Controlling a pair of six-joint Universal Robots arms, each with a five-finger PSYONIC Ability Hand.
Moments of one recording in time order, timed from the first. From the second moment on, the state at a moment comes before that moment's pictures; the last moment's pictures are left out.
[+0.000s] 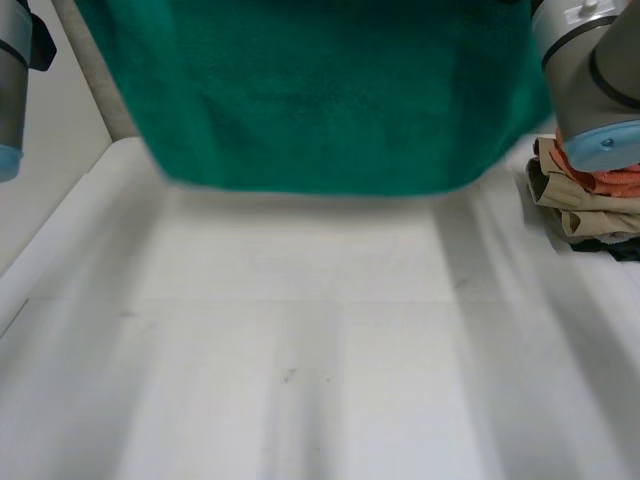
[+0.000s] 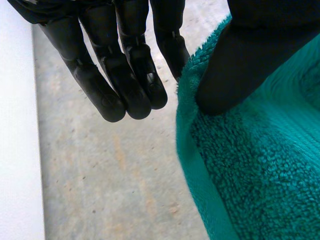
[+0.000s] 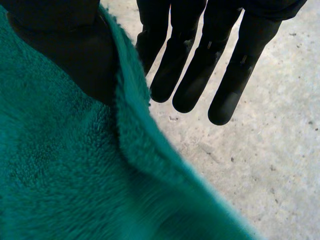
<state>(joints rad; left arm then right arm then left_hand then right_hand) 4.53 -1.97 -0.95 3.50 -1.53 3.02 1.93 -0.95 0.58 -0.13 1.50 2.75 1.15 1.20 1.19 1.20 0.98 1.13 1.18 1.18 1.19 0.99</state>
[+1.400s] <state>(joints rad) 4.91 -1.56 -1.99 3.09 -1.05 3.27 1.57 -1.15 1.35 0.84 1.30 2.00 1.15 1.20 1.19 1.20 0.98 1.13 1.18 1.19 1.19 0.98</state>
